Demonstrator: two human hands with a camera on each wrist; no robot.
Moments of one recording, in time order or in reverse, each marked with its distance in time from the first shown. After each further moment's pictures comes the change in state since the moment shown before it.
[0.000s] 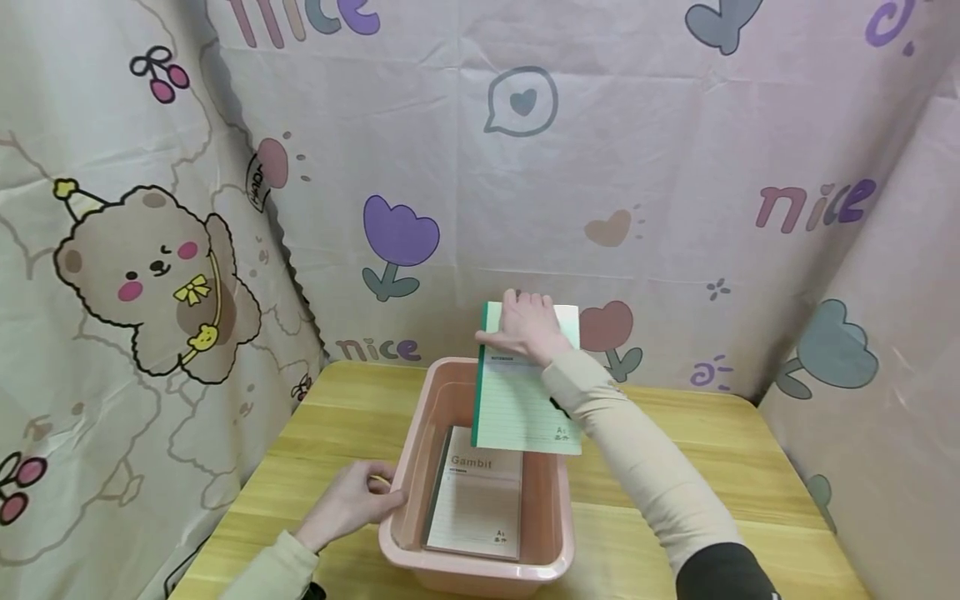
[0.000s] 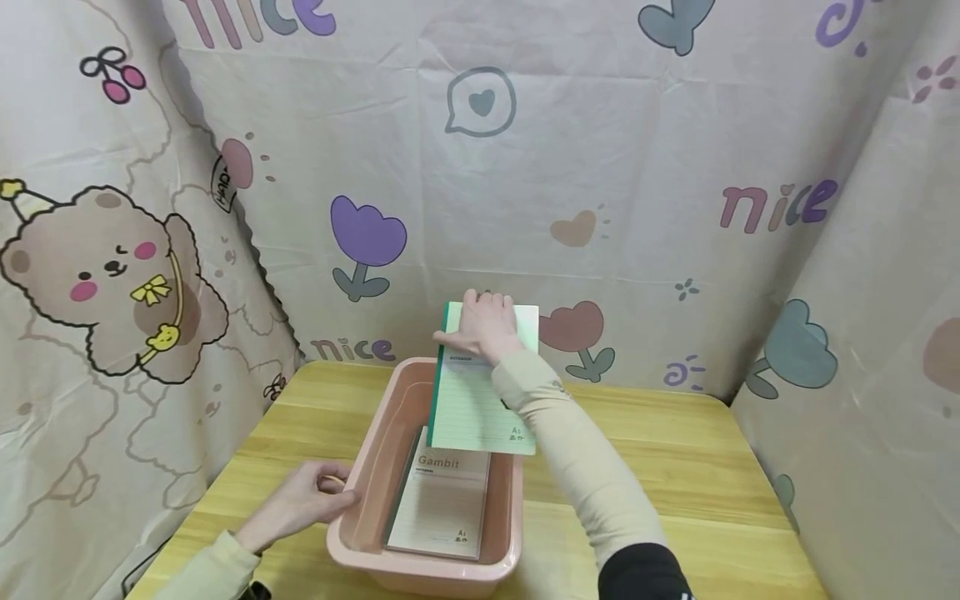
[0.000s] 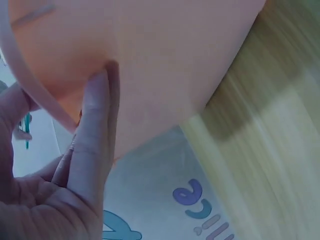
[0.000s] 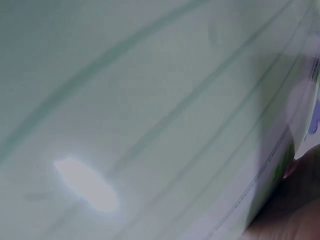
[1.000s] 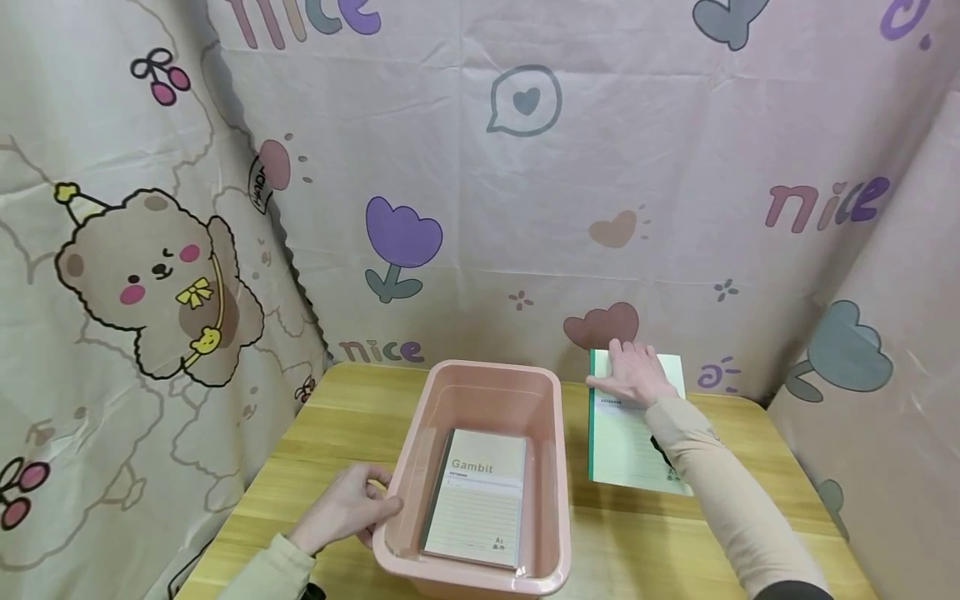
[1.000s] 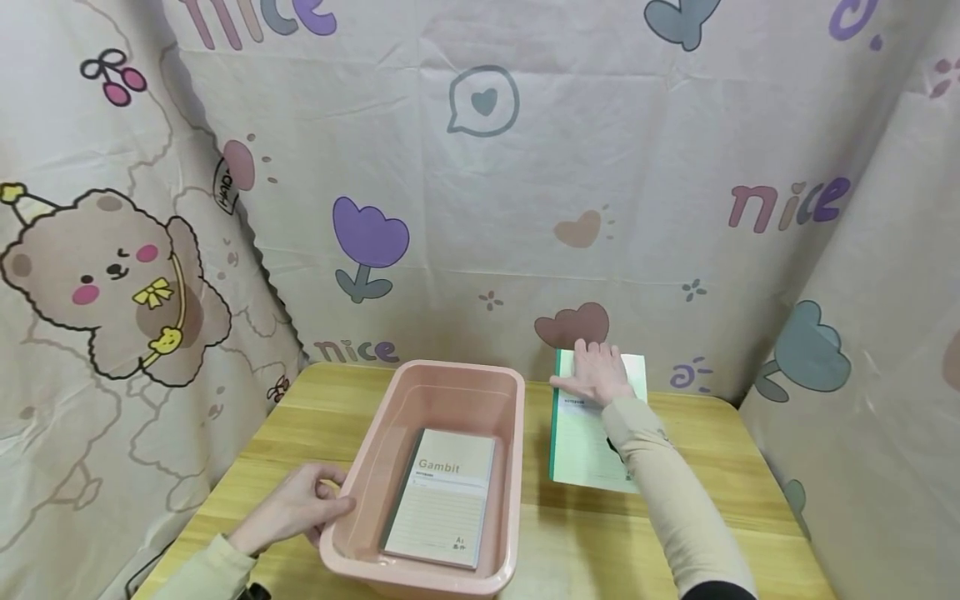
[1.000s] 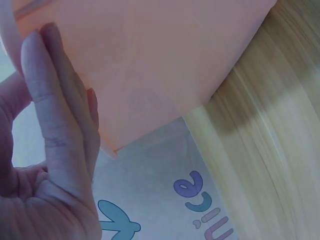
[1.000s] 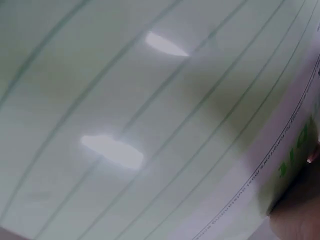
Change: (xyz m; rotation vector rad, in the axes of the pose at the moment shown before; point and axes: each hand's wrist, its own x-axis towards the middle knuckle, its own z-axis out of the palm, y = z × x) left_hand -0.002 0.001 -0.007 0.002 -0.068 -0.042; right_hand -0.054 0.174 0.086 0.014 -0.019 0.053
